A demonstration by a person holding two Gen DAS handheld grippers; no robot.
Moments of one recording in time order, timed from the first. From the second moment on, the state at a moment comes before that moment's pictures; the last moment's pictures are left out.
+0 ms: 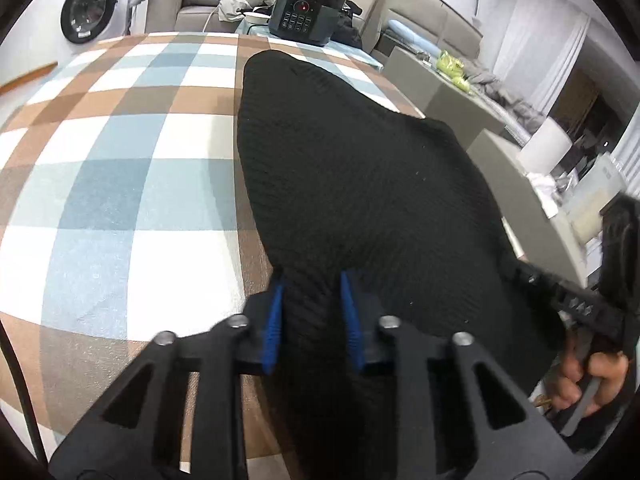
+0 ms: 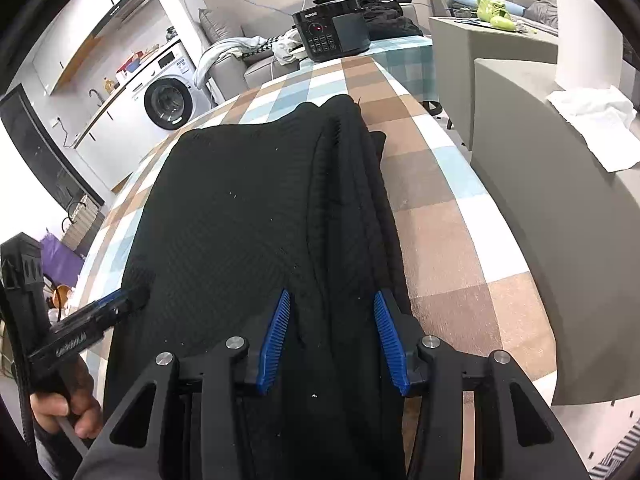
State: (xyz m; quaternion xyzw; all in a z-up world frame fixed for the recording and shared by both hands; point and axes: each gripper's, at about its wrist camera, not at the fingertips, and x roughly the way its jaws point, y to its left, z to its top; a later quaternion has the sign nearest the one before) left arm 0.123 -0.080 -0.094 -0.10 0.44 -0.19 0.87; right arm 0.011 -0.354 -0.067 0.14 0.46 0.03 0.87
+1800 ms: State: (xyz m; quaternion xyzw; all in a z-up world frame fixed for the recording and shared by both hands) left arm 0.133 -0.017 -0.056 -0.05 0.42 -0.15 0.89; right arm 0.086 -0.213 -0.025 0.05 0.42 0.17 0.89
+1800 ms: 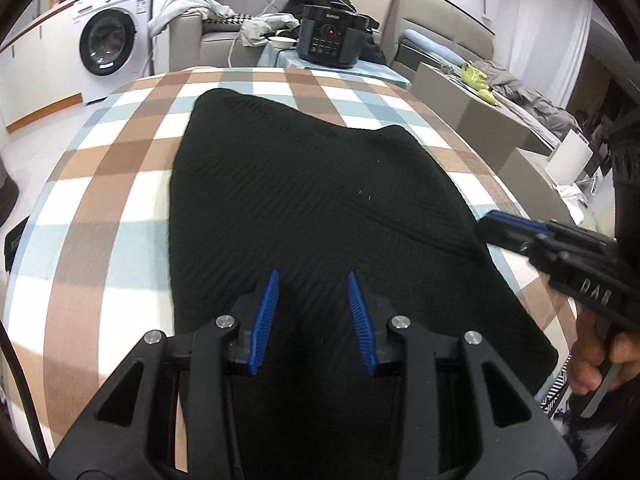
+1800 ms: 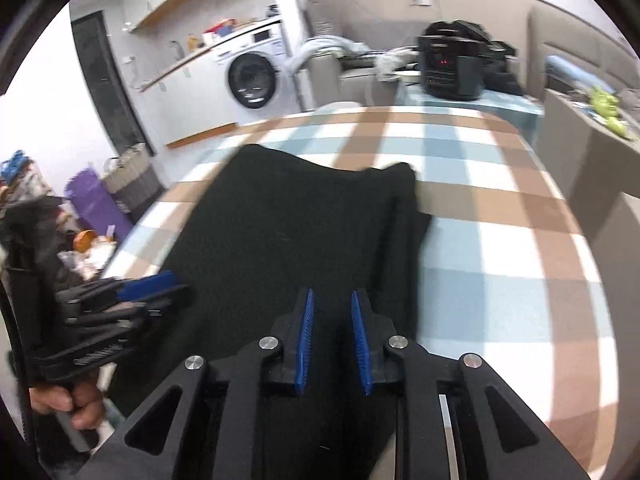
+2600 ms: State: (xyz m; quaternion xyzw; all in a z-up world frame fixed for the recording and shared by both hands) left arm 0.229 0.015 -0.074 -0.04 0.45 -0.11 0.88; right arm 0.158 -0.191 -0.062 -0.02 0.48 0.16 0.86
